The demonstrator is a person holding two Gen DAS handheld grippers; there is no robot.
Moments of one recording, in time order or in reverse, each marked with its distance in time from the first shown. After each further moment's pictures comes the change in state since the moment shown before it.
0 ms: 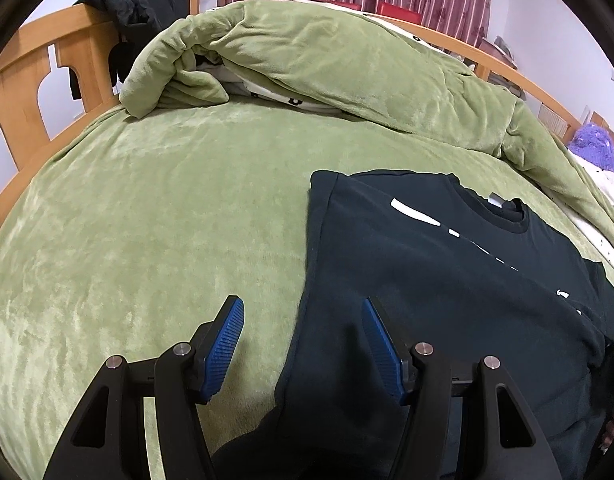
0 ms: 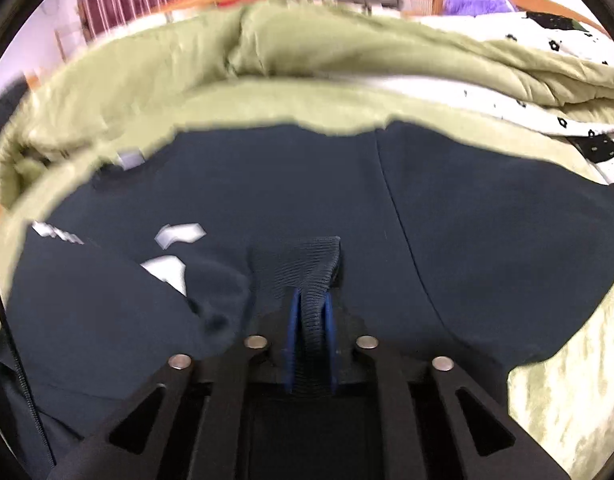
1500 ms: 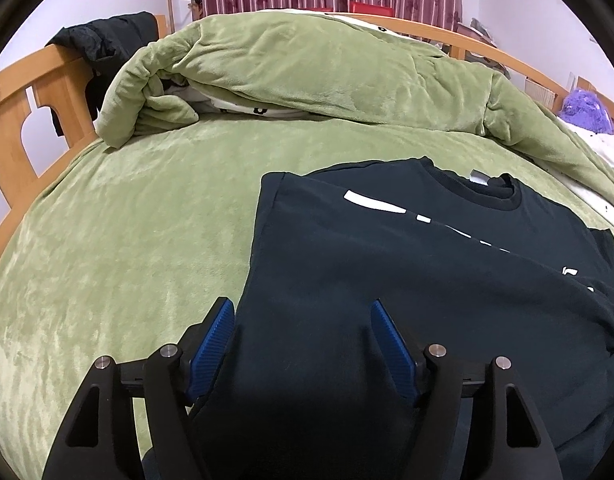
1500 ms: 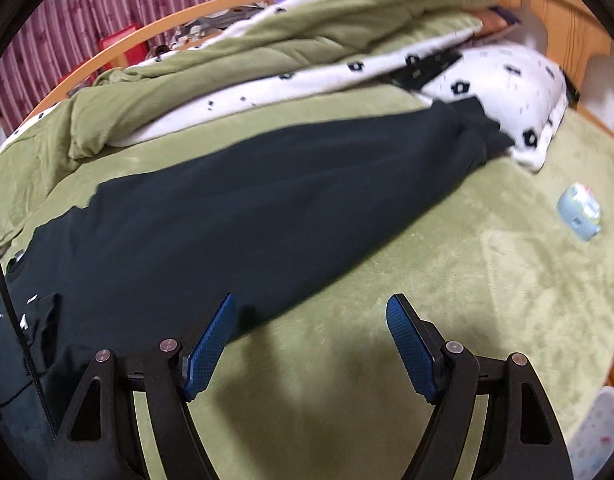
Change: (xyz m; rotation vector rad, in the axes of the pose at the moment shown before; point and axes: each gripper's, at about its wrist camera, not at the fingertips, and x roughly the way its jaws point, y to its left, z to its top) left arm 0.013 -0.050 -0.012 0.119 -0.053 0.037; right arm -0.033 -0.280 -0.032 0.331 -0.082 -0.131
